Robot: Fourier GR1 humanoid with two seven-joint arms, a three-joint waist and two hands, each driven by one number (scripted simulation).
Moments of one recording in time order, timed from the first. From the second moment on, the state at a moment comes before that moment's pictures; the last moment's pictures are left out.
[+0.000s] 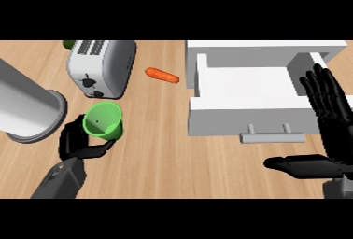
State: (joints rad) left arm -0.46 0.18 0.35 -0.38 0.18 -0.36 -1.00; right arm -0.10 -0.14 -0.12 -1.89 0.01 0.19 -0.05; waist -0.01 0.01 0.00
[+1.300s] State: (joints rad) left arm -0.80 0.01 0.08 -1.03 0.16 -0.03 -0.44; right arm -0.08 -0.18 -0.19 -1.90 -0.05 0.21 -0.02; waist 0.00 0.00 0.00
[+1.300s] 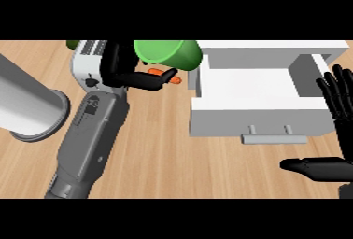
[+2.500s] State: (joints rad) left arm -1.25 0.00 -0.25 -0.54 0.45 0.31 -0.36; right arm -0.08 -0.17 -0.18 -1.90 -0.05 0.23 -0.04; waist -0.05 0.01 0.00
